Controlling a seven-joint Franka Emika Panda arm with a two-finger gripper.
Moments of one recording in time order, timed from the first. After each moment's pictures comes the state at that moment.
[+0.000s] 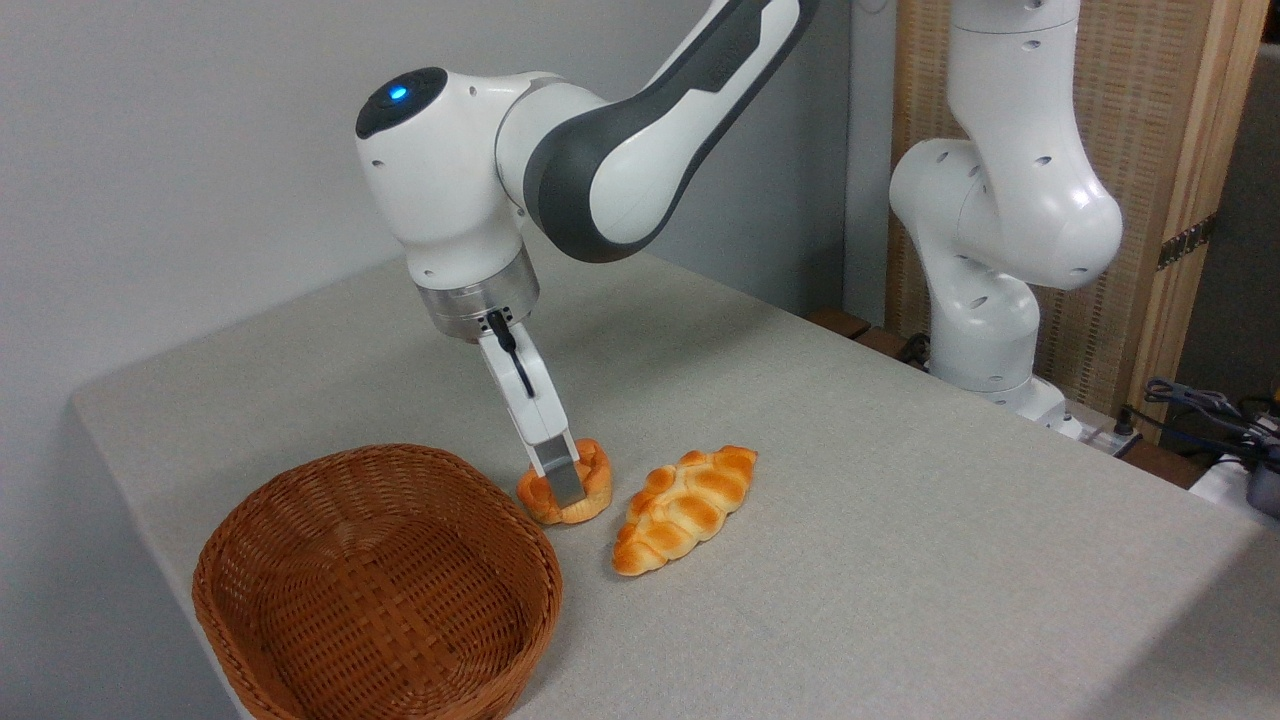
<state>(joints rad) -0.15 0.04 -0.03 -2.03 -0.07 1.92 0.94</state>
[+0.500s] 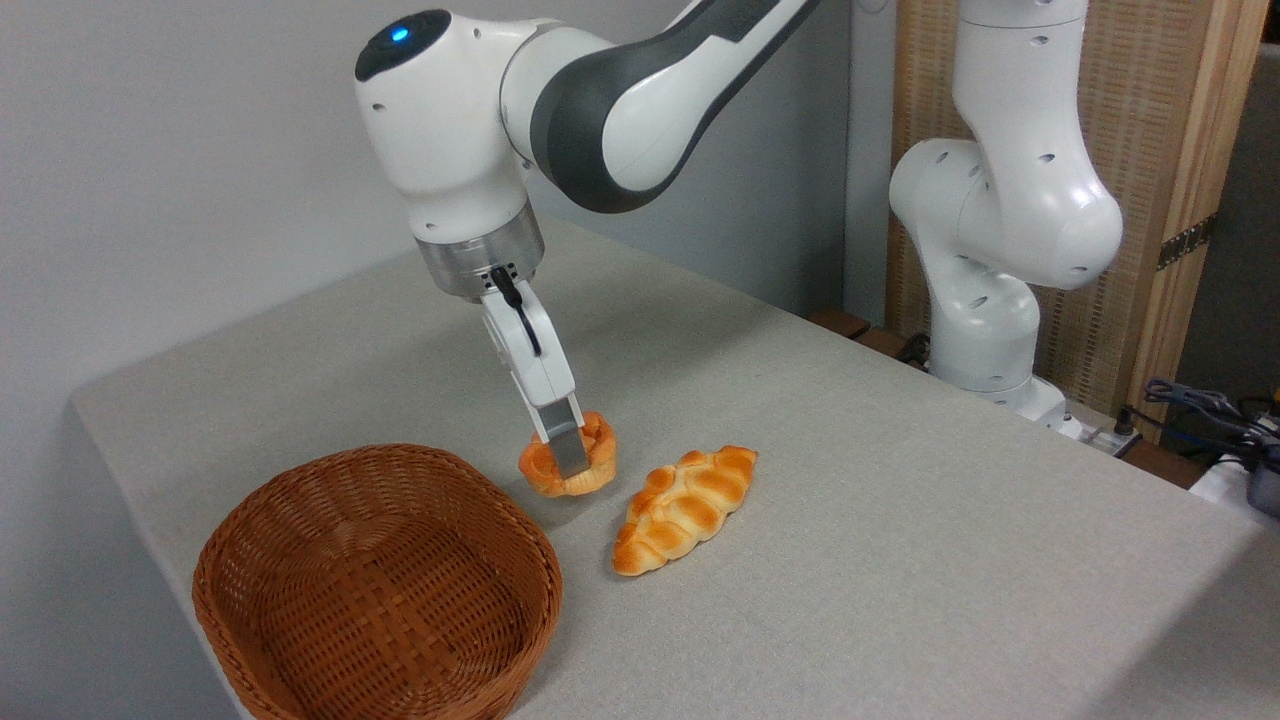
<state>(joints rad) -0.15 -0.01 -0.01 -1.99 -0.07 1.85 0.94</state>
